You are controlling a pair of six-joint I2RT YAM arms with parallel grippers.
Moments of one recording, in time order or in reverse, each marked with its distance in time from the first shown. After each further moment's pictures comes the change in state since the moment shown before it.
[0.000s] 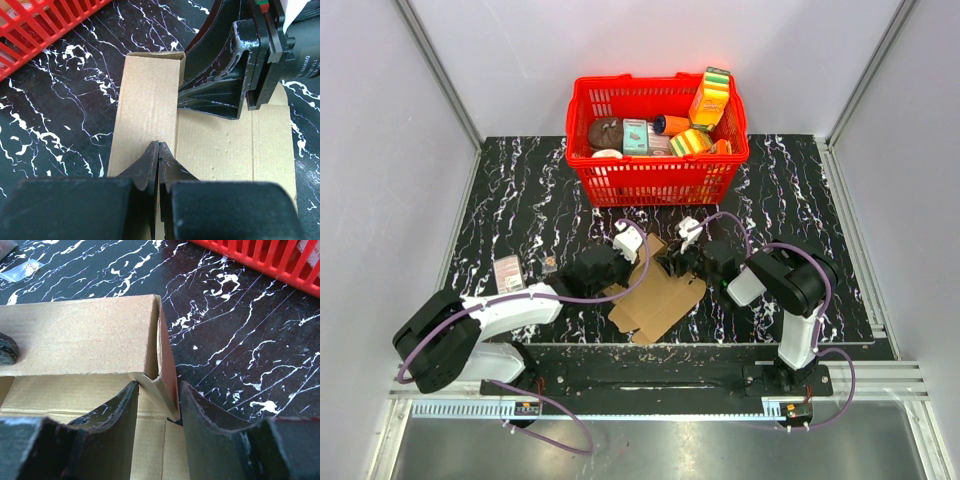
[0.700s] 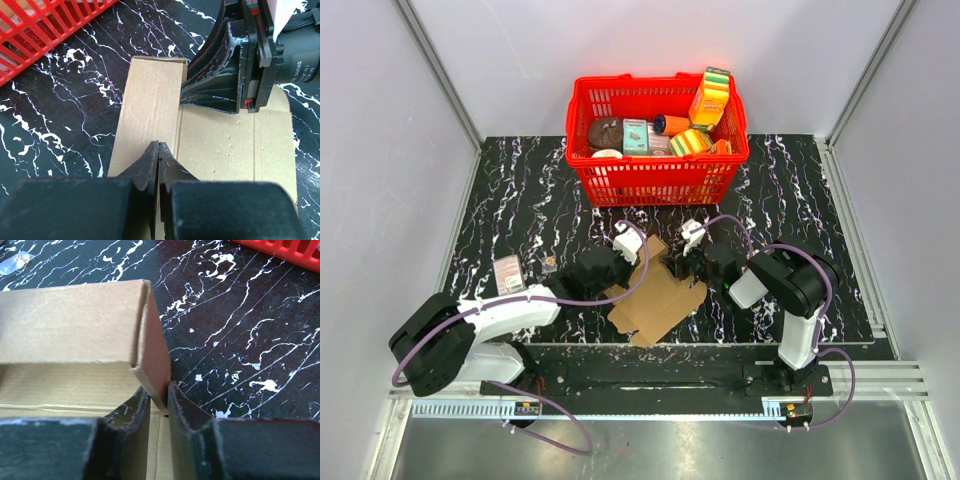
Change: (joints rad) left arm -0.020 -0.027 0.000 -0.015 -0.023 0.000; right arm 0.000 -0.008 -0.025 -0.016 0.026 0.029
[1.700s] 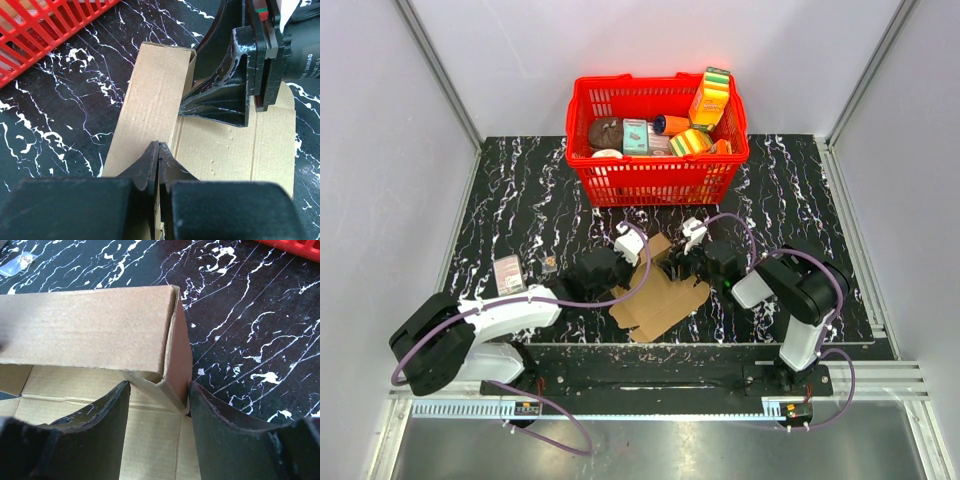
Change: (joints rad) left arm -0.023 0.002 0.000 -0.002 -0.038 0.001; right arm 0.000 -0.080 0.000 -0.113 0.002 0.031
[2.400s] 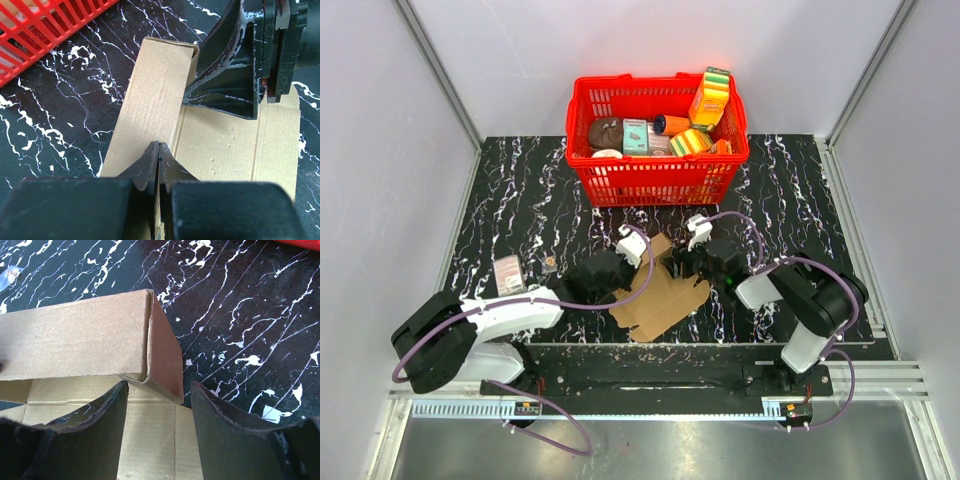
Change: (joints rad) left arm -0.031 0.011 0.000 0.005 -0.049 -0.003; right arm 0.000 -0.102 0.000 -0.153 0.077 0.073
